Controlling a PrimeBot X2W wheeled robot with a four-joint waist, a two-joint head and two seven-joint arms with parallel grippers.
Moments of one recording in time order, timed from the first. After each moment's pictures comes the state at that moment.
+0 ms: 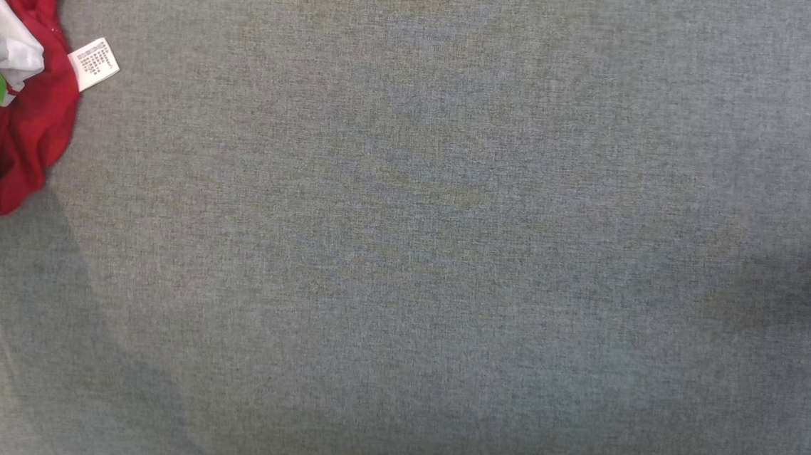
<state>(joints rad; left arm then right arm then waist) -1.05 0.40 -0.10 0.97 -0.52 -0.11 0.15 -0.09 -0.26 -0.24 -0.33 0.18 0.13 -0.03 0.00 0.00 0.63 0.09</state>
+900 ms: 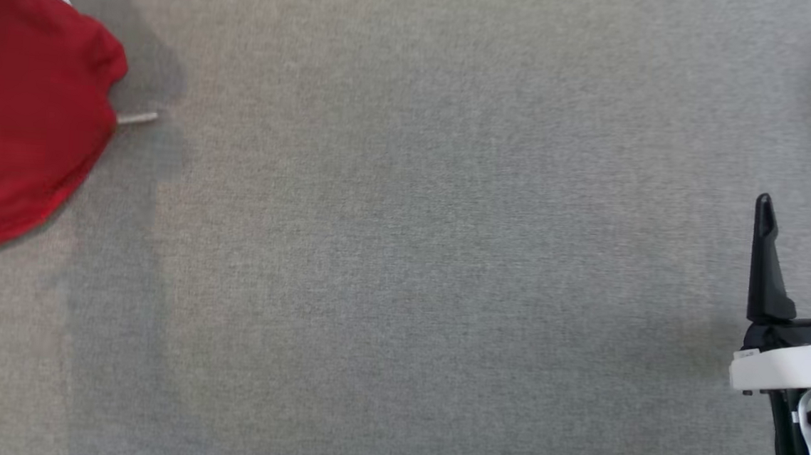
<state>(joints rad) -1.22 0.43 -0.20 0.80 -0.46 -0.12 -0.08 -0.09 -0.16 -0.15 -0.14 0.19 0.13 -0.13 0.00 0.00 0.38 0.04</state>
